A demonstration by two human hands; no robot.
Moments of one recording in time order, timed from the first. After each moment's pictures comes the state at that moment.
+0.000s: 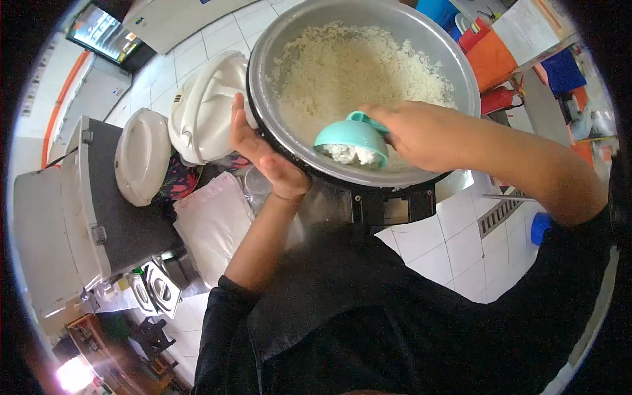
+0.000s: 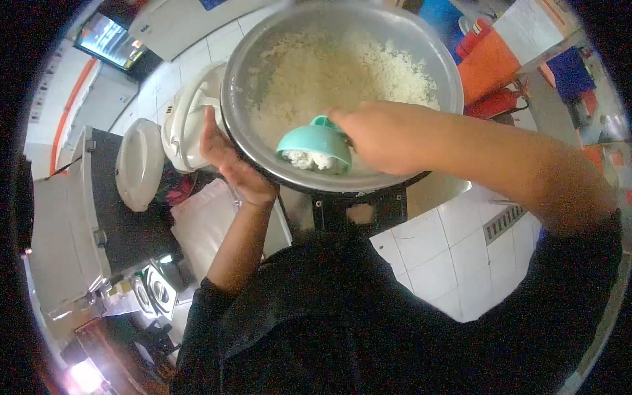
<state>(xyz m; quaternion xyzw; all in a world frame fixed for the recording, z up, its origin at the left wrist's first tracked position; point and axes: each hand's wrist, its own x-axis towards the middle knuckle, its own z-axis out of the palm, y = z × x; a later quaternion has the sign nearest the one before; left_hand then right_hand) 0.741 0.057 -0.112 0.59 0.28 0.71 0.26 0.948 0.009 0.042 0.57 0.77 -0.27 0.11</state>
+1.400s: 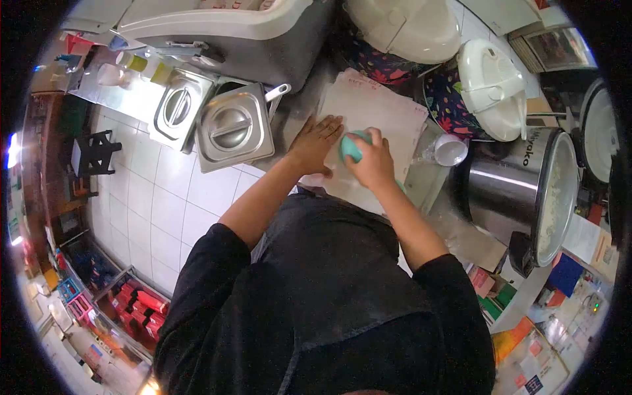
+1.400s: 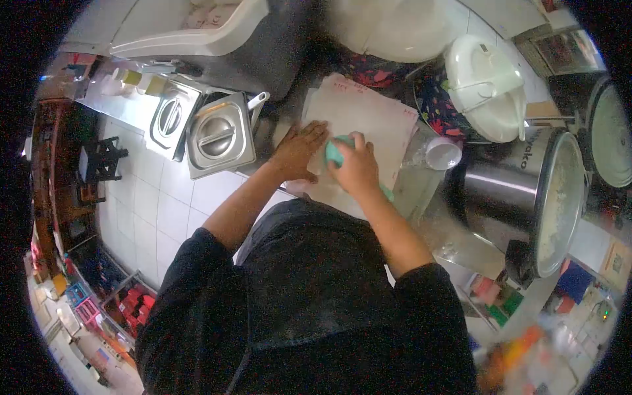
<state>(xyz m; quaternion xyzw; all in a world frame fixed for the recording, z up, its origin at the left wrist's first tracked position) 0.296 -0.084 -0.273 0.79 0.57 -0.02 0.22 0.500 -0.049 -0.248 0.47 0.85 -0.22 -0.06</state>
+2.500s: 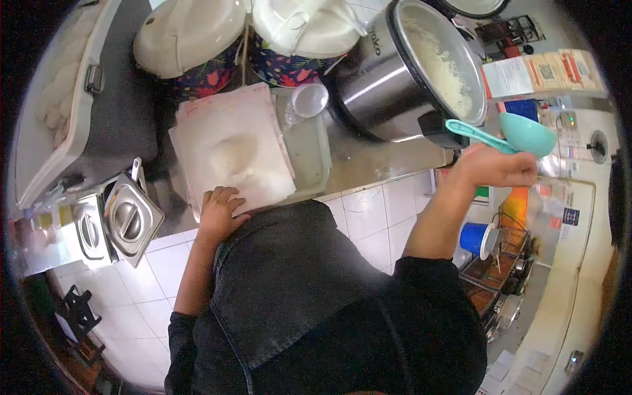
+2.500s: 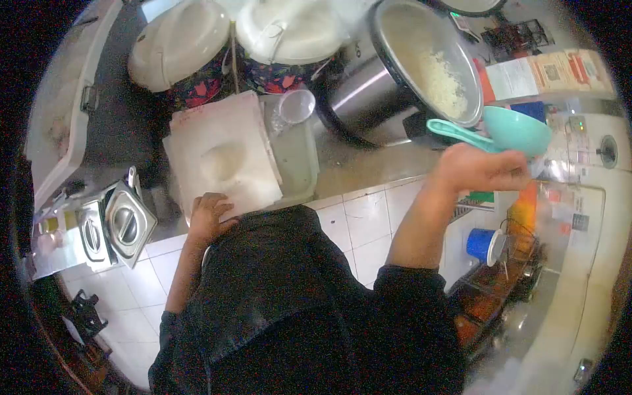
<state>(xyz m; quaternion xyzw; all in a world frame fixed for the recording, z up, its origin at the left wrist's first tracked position) 0.337 -0.148 -0.262 0.84 0.46 0.11 0.27 0.785 -0.091 0.001 0.57 0.35 0.49 -0.56</state>
